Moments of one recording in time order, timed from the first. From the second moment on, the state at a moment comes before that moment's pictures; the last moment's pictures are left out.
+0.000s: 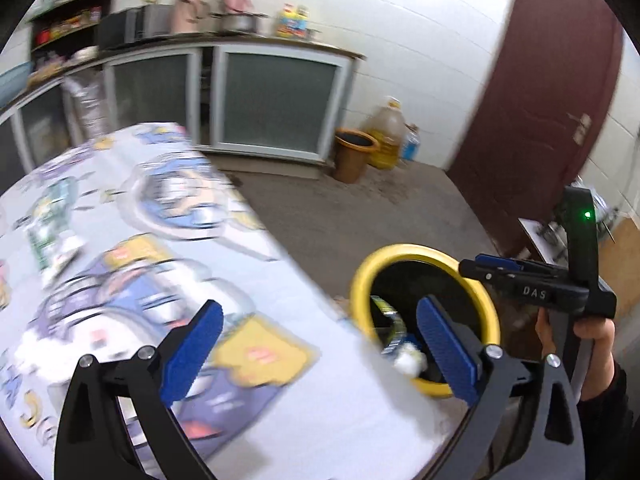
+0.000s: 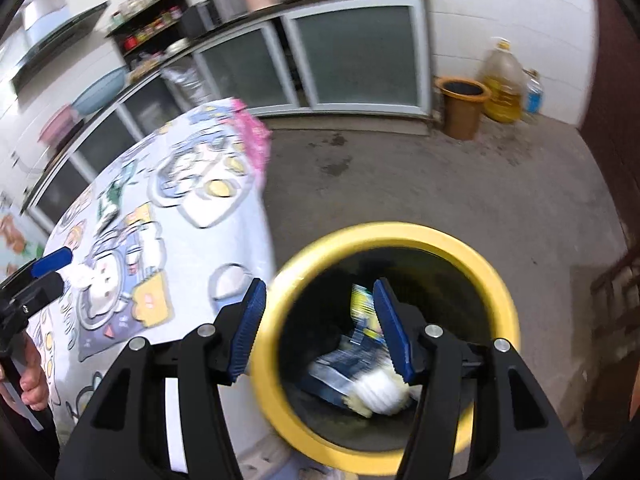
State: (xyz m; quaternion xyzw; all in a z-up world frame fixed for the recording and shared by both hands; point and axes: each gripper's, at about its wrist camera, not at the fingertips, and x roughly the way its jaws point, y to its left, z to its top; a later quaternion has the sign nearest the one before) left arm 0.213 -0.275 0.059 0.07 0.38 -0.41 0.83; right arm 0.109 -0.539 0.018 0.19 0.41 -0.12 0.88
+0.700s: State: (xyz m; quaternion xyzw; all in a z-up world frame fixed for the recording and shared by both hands) left arm 0.318 -0.049 -0.008 -0.05 0.46 -0.14 0.88; right arm 0.412 -0.266 0.042 -0.04 0.48 0.13 0.86
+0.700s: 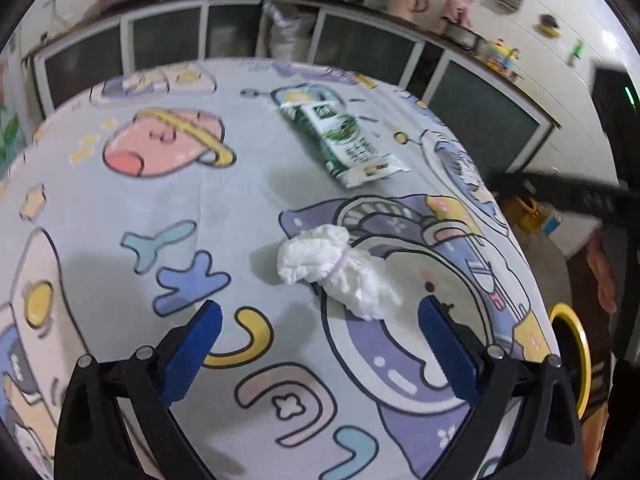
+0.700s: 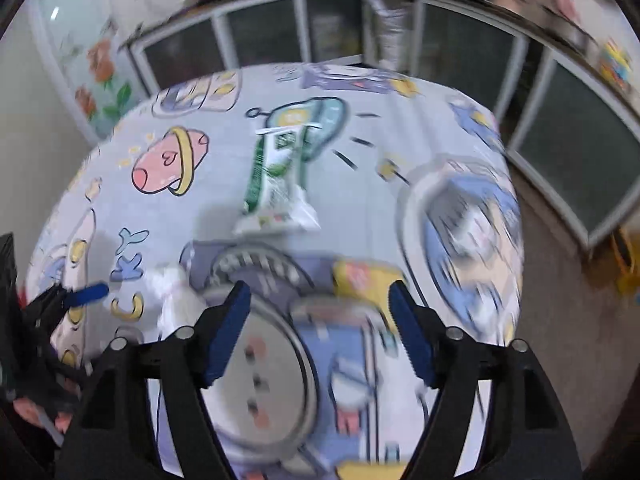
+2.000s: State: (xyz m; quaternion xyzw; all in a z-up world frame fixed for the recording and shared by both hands) left arm 0.347 -0.069 0.004 -0.08 0.45 -0.20 0.87; right arm 0.541 -0.205 0.012 -0.03 0.57 0.15 0.81
